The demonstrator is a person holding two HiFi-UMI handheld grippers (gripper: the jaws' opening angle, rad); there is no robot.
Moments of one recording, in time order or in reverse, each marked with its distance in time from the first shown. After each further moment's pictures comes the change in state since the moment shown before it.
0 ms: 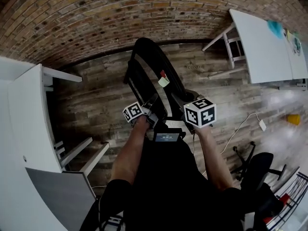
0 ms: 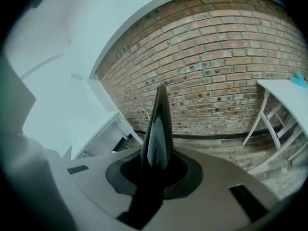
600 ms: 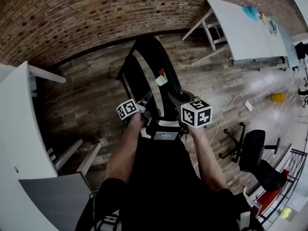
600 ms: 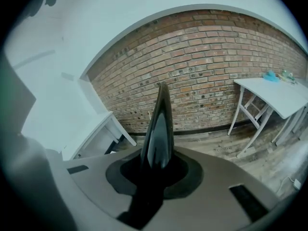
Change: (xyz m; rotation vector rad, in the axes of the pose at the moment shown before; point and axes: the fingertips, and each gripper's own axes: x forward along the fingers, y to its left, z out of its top) left arm -0.062 0.005 -0.070 0.021 0.139 -0.029; right arm -0.054 0.063 -0.076 0.092 -0.063 -0.169
